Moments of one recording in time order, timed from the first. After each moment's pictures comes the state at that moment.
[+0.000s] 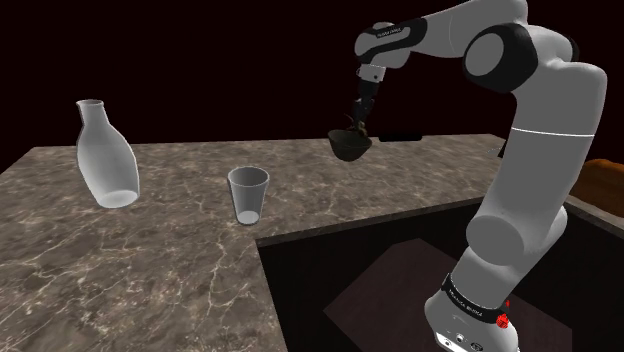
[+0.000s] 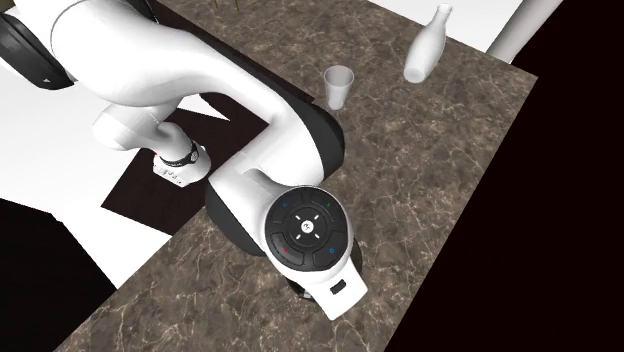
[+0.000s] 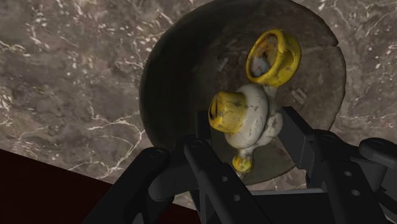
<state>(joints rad) -0.26 0.21 -0.18 -1.63 0.09 1.82 -0.58</state>
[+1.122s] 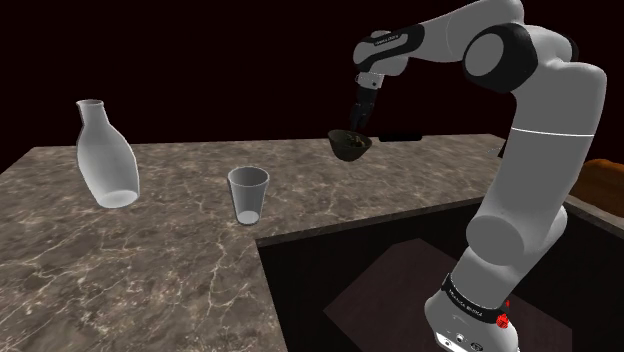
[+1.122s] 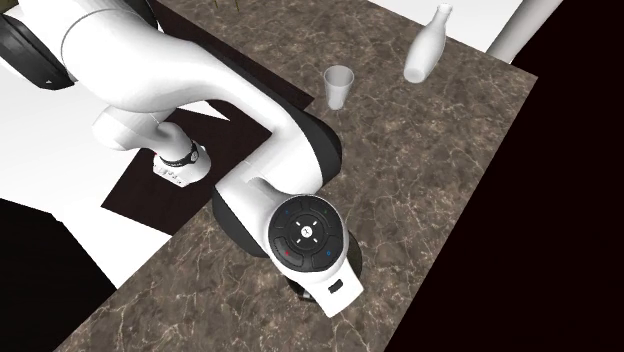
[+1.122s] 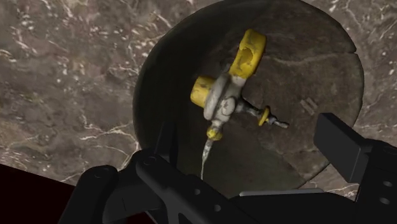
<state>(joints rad) -0.26 0.21 -0.18 -1.68 0.09 1.88 -0.58</state>
